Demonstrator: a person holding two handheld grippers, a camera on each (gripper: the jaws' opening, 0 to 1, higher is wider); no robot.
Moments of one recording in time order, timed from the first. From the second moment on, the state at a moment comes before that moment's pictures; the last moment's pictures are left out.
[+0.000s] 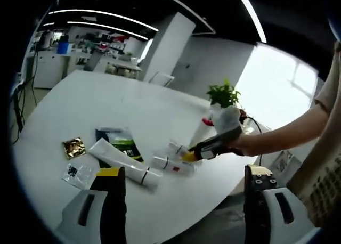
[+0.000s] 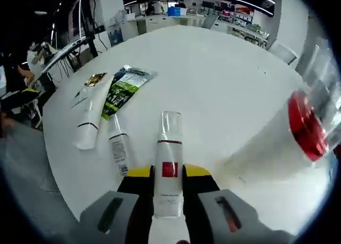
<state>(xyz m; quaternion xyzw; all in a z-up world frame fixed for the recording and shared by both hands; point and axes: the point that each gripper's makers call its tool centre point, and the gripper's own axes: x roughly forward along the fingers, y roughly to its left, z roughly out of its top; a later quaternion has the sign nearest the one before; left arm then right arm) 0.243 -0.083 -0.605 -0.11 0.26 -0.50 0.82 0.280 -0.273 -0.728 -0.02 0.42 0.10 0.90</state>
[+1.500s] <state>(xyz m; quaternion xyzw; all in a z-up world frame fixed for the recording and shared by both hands) 0.215 -0.220 -0.542 -0.21 0.30 -0.51 0.78 0.205 -0.214 -0.577 0.07 0.17 0.14 0.97</state>
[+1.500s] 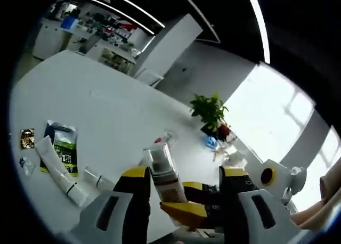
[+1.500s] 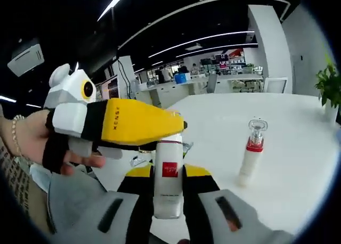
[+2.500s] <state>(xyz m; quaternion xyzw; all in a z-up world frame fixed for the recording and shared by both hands) 0.202 -0.258 -0.546 -0.18 0.30 -0.62 0.70 0.193 -0.252 -0.580 0.04 0.16 0.21 0.96</state>
